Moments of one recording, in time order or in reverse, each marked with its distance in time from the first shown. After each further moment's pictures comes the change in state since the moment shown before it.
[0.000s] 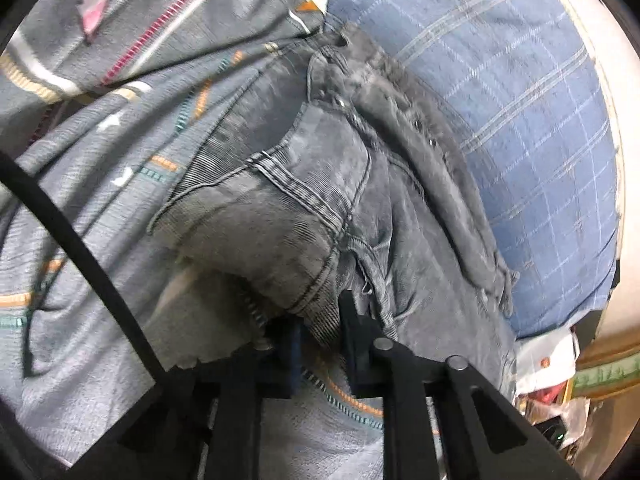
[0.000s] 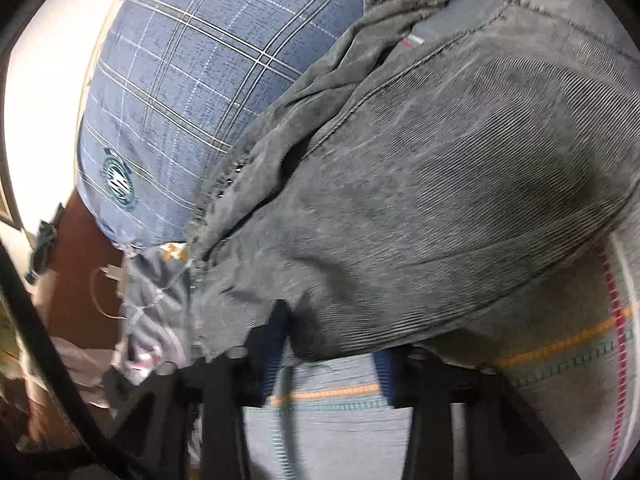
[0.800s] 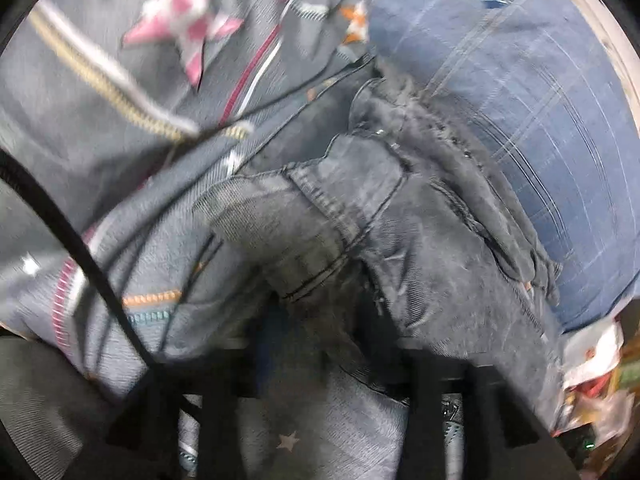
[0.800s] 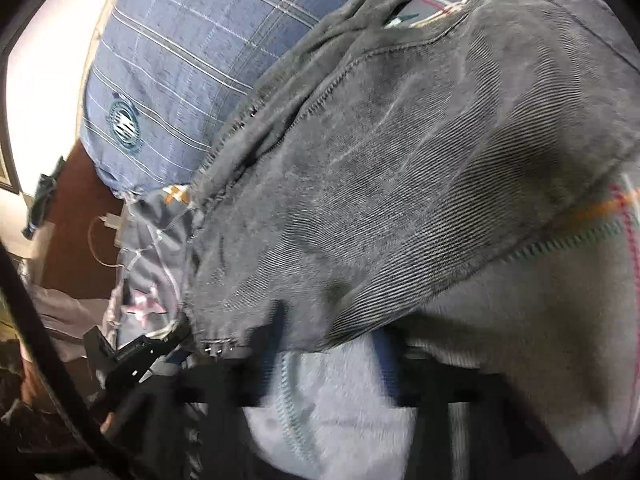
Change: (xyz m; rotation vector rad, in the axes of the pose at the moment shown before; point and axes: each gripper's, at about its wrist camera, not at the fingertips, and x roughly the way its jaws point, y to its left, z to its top) left arm -0.043 0.000 0.005 0.094 -0.049 0.231; right arm -0.028 0.007 -0.040 -0.050 0.142 0.021
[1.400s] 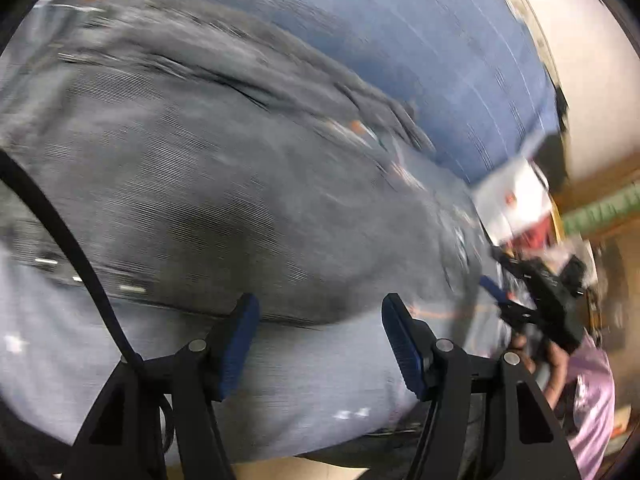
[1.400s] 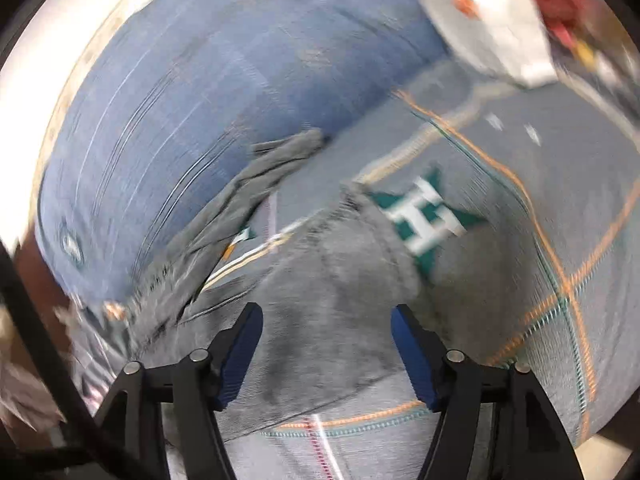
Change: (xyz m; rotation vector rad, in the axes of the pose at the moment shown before) left arm 0.027 -0.178 -0.106 0.372 0.292 -0.379; right arm -0.161 -0.100 0.117 0.073 -0.287 -0.280
